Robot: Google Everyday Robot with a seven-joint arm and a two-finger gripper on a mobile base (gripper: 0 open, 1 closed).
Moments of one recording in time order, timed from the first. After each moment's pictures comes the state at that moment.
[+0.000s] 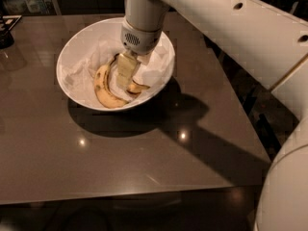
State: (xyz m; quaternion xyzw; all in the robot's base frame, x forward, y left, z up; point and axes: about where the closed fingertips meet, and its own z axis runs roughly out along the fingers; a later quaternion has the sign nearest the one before) arm 0.598 0.039 0.890 -0.52 0.84 0.06 0.12
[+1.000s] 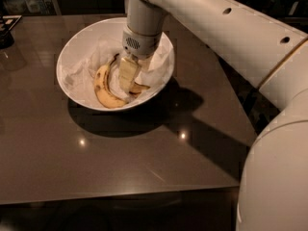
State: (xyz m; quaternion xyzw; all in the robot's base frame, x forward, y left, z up) arm 0.607 0.038 0.868 -0.51 0.85 0.07 0.09
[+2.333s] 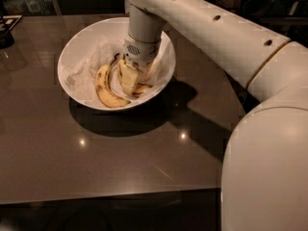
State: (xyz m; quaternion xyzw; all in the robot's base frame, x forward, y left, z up) arm 0.611 0.036 0.839 -0.50 0.86 0.09 0.05
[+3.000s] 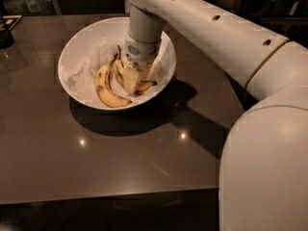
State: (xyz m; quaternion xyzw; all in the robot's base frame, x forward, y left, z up) arm 0.611 0.036 0.837 -0.50 0.86 0.09 0.05
